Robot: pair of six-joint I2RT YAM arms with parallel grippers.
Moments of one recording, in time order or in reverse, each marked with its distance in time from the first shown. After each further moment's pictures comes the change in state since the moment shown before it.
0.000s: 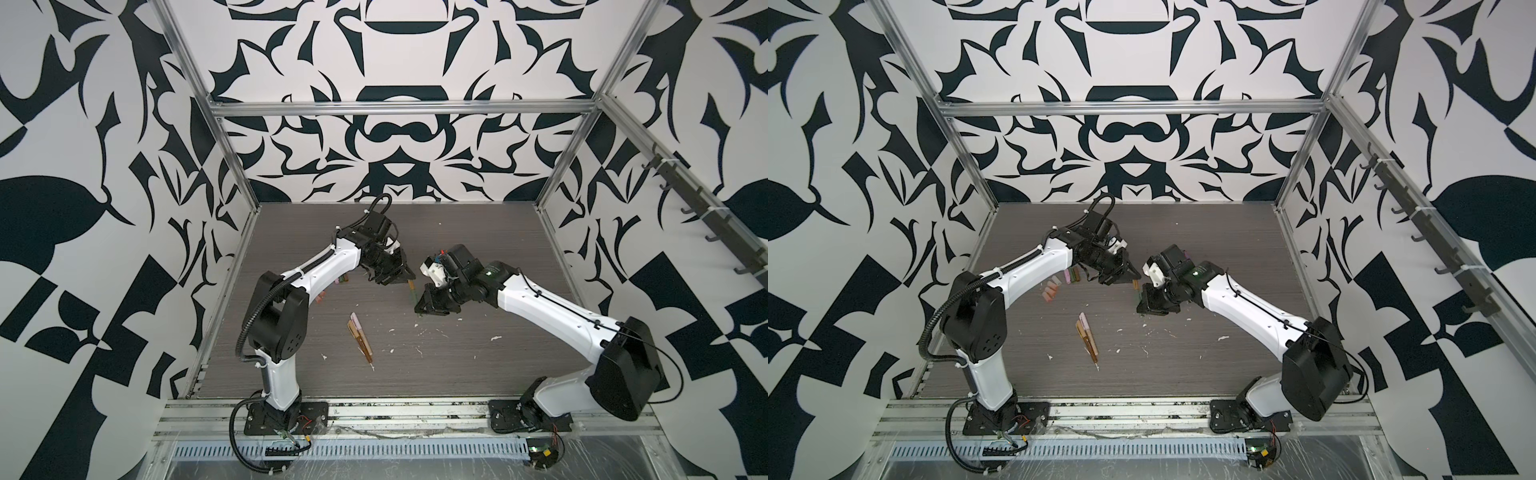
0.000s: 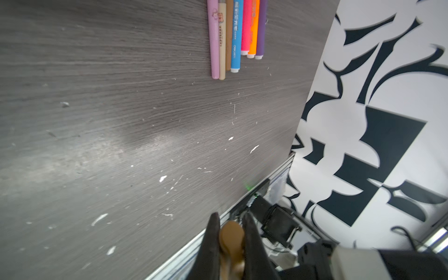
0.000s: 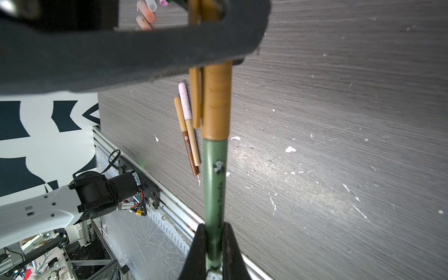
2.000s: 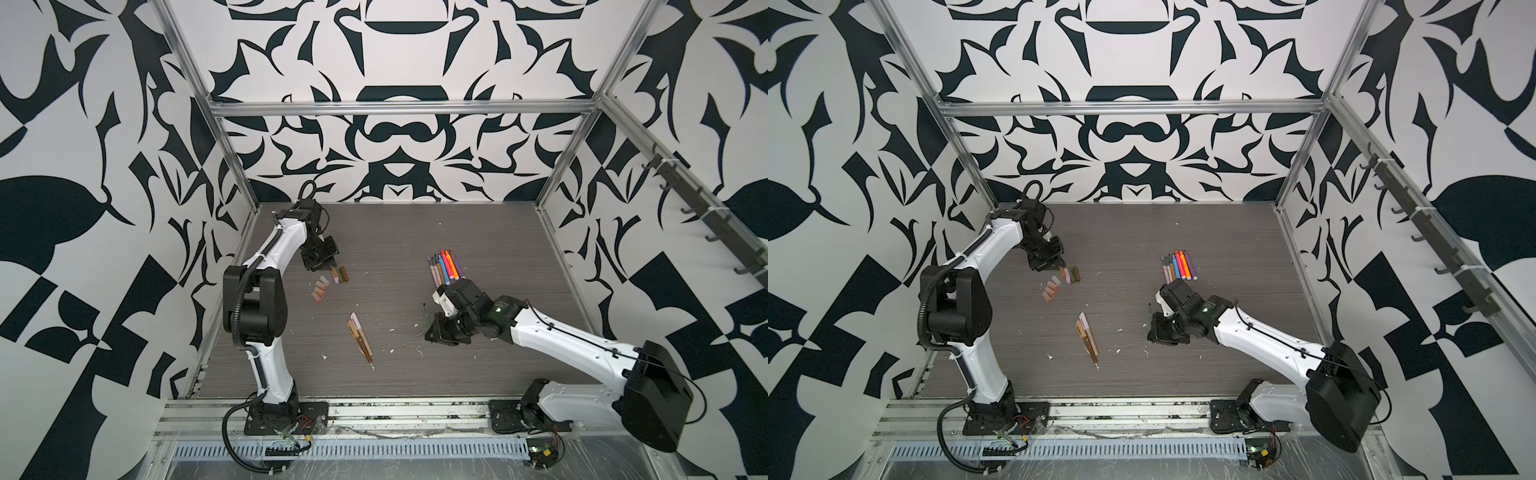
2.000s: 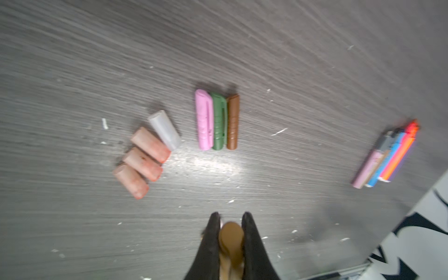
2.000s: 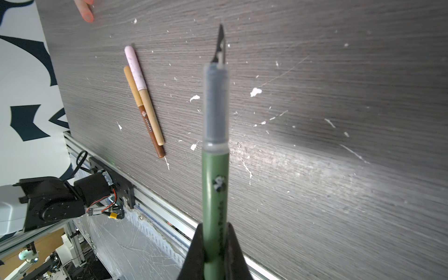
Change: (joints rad) left arm 0.449 0.056 0.106 -0.381 -0.430 0.312; right arm 0.098 -0.184 -0.330 0.141 0.102 0.185
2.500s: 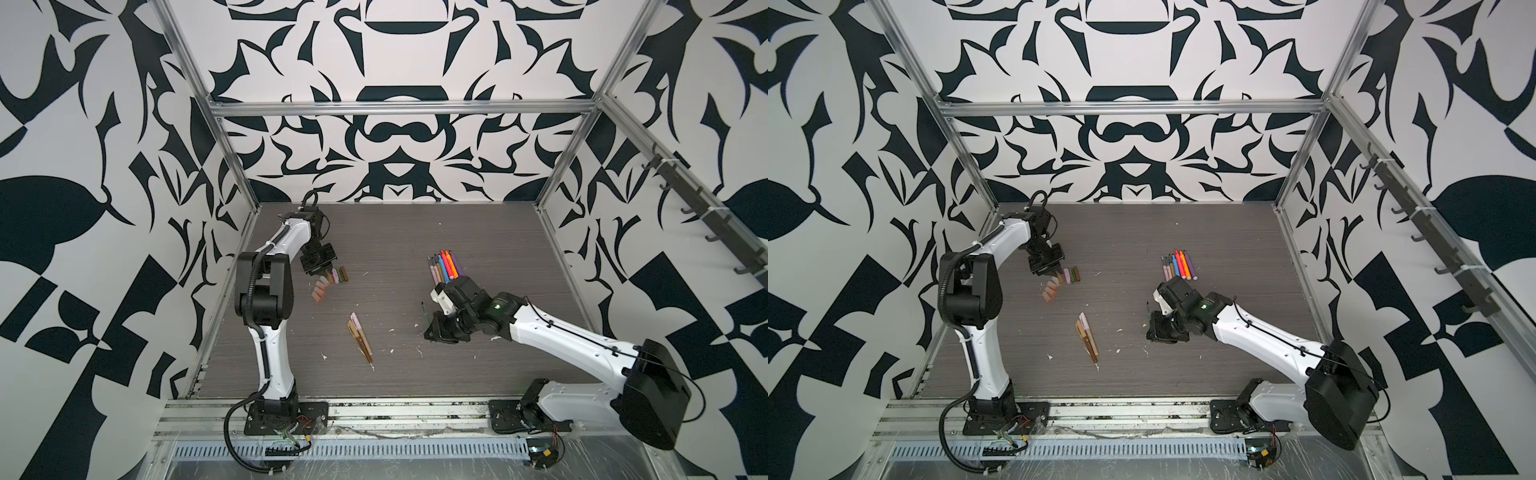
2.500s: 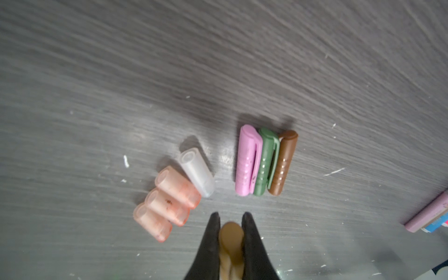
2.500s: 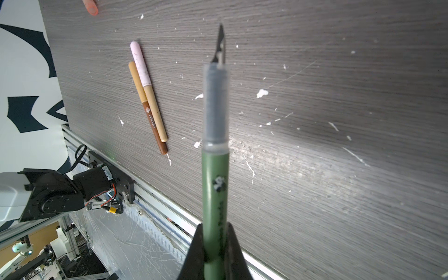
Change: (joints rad) left arm 0.022 0.167 0.053 0.006 -0.053 0.003; right arm 0.000 0.005 0.037 -0.037 -0.005 -0.034
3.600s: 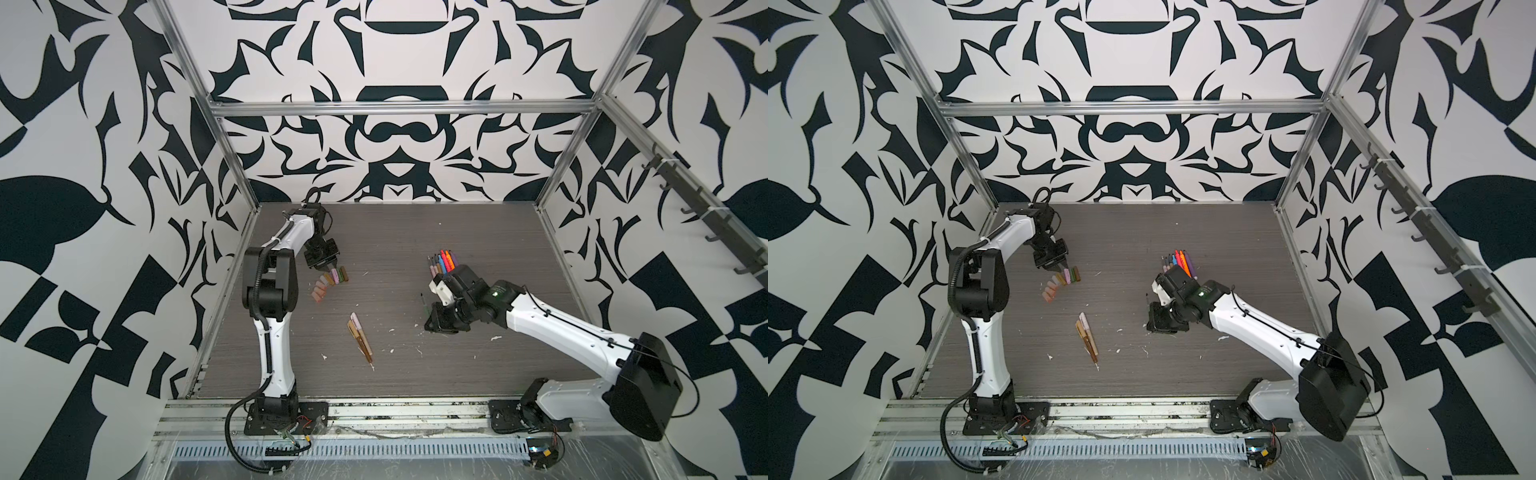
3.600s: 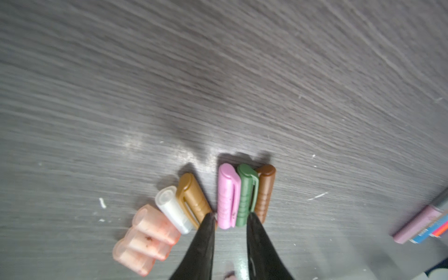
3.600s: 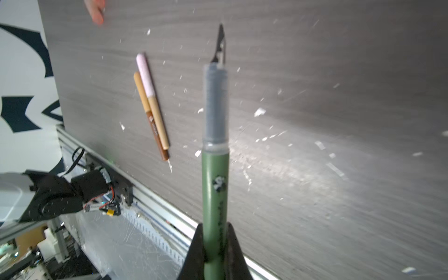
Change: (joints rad) left arm 0.002 0.071 0.102 0.004 0.039 -0.008; right arm -0.085 0.082 0.155 -0.116 0.029 -0.110
